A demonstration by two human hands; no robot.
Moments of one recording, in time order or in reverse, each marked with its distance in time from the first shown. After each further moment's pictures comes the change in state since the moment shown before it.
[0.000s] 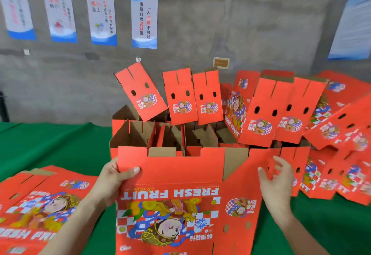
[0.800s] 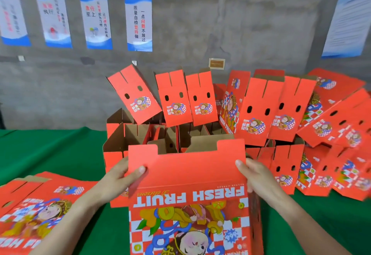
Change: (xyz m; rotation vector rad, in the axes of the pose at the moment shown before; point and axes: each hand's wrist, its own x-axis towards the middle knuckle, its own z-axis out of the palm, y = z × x) left_hand -0.004 0.022 0.030 0.675 -0.236 0.200; right_hand 0.013 -0.038 -0.016 -0.177 -0.680 -0.051
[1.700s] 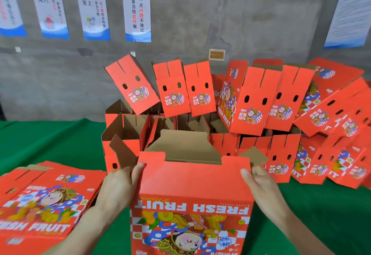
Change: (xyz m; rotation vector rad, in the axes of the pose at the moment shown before) left_hand -0.031 -0.002 0.045 0.620 0.407 -0.042; right_hand -0.055 0.027 0.008 0.122 0.061 -0.011
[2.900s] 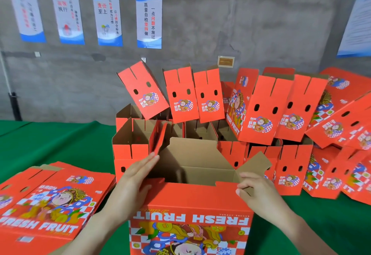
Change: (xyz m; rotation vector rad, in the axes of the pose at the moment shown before) left_hand -0.003 -0.011 -0.007 -0.126 -0.154 0.318; right_hand 0.024 -0.003 0.007 -0.509 -0.153 -0.097
